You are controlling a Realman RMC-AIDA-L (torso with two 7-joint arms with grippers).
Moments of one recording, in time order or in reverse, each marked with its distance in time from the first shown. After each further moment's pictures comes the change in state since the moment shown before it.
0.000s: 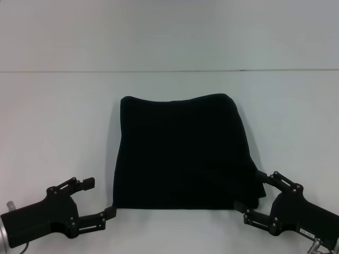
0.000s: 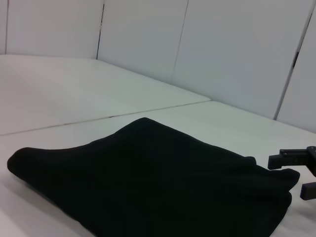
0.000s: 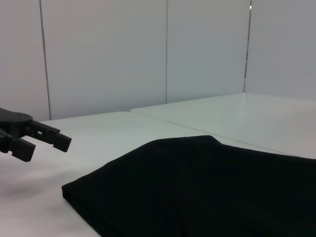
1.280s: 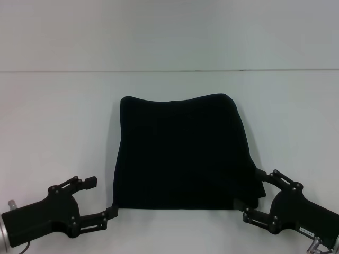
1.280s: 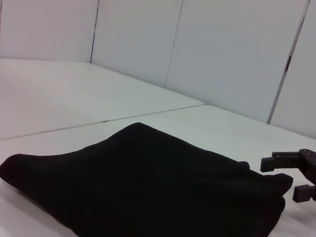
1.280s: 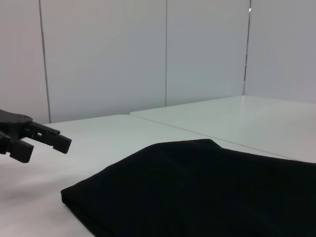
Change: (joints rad) left arm -0.005 0.002 0.000 -0.002 -0.001 0.016 -0.001; right arm 0.002 0.002 0.003 -0.001 0.003 -0.006 0.001
